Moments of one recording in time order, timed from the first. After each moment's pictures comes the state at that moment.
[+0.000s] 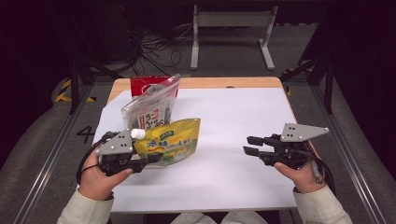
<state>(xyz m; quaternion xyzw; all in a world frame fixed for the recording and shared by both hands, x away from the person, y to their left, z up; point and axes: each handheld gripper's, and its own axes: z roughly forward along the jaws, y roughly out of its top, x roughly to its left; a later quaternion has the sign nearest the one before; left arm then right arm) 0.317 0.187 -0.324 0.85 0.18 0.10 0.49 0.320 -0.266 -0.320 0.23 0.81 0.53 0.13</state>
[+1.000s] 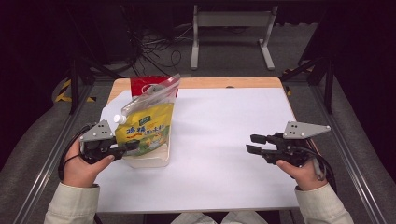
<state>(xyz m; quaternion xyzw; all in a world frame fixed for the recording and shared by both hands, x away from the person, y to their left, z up) 0.347 0.237 -0.342 0.85 0.26 0.13 0.44 0.327 -0.275 -0.327 0.25 0.80 0.53 0.12</state>
